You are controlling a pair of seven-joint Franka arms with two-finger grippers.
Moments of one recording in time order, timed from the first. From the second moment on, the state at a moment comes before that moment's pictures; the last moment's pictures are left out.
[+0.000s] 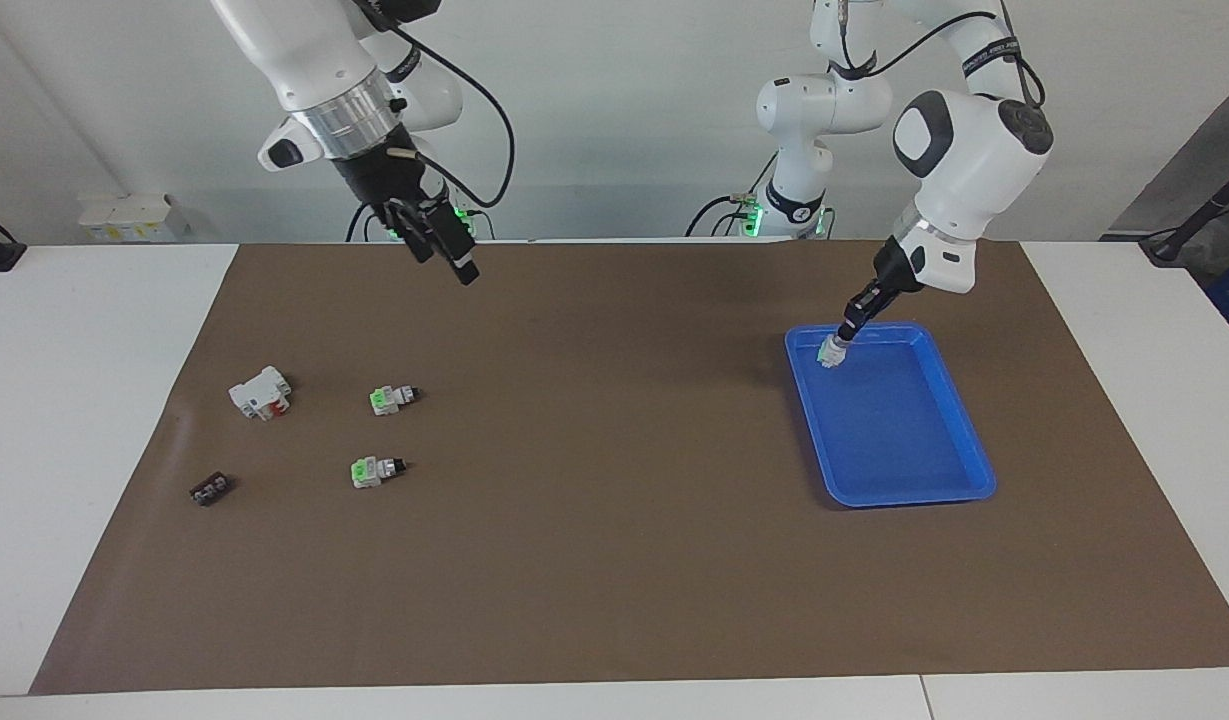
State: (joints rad) left arm -0.01 -0.15 -0.08 -2.22 -0.27 2.10 -0.50; right arm 0.13 -0.02 0.05 -1.60 0.19 1.76 0.75
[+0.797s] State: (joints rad) left arm 0.01 -0.09 -0.09 -2.27 -0.22 2.20 -0.29; right arm 0.05 -0.02 0.01 -1.59 -0.01 1.63 0.25
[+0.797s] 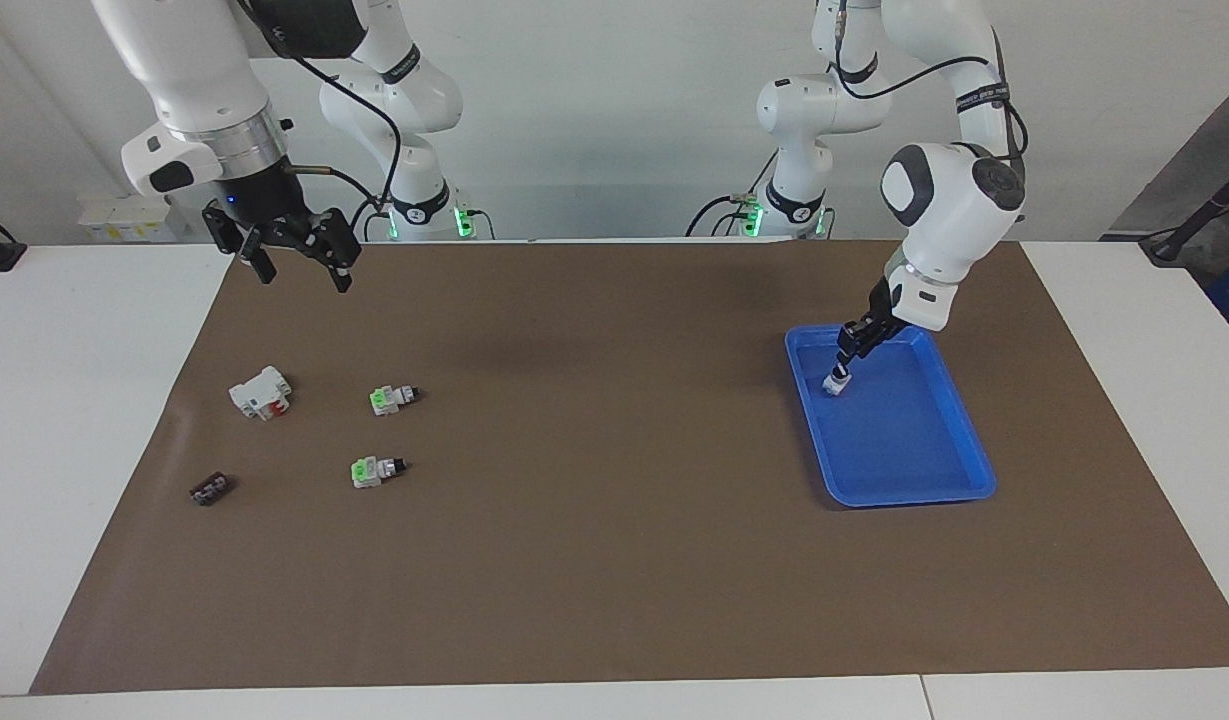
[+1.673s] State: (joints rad) left arm 0.01 -0.09 -0.10 -1.76 -0.14 1.83 0.09; right arm 0.05 -0.01 -0.06 -1.58 -0.02 1.54 0.21
